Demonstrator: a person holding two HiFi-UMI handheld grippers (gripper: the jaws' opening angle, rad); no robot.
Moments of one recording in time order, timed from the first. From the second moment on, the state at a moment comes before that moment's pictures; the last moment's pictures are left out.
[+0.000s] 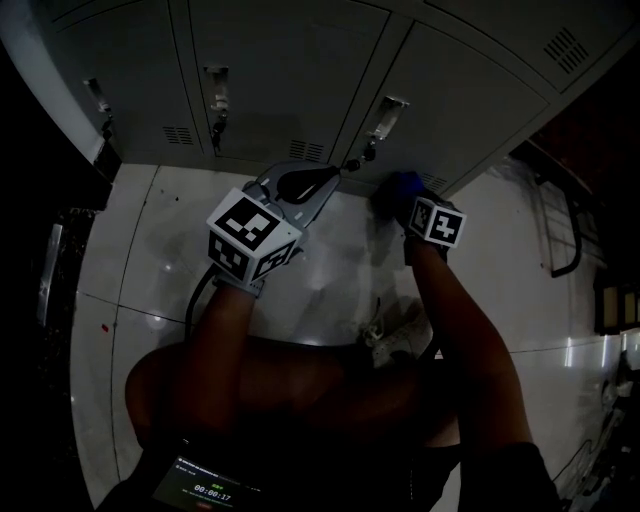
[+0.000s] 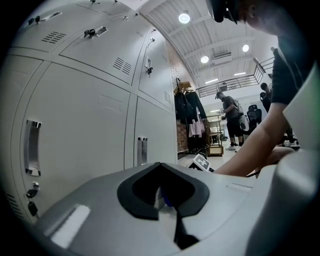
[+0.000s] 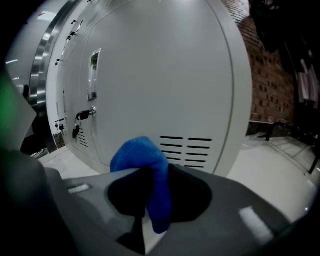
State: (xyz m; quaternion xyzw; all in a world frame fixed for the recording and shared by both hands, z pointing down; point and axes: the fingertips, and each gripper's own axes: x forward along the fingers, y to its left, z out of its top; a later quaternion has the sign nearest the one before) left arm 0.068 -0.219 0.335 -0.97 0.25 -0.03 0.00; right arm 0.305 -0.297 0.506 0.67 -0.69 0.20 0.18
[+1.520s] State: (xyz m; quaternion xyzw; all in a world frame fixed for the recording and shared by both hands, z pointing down) left arm 0.065 -0.199 0.323 -0.97 0.25 -0.01 0.02; right arm 0.169 -0.175 0.304 0.46 -0.89 0.02 0.02
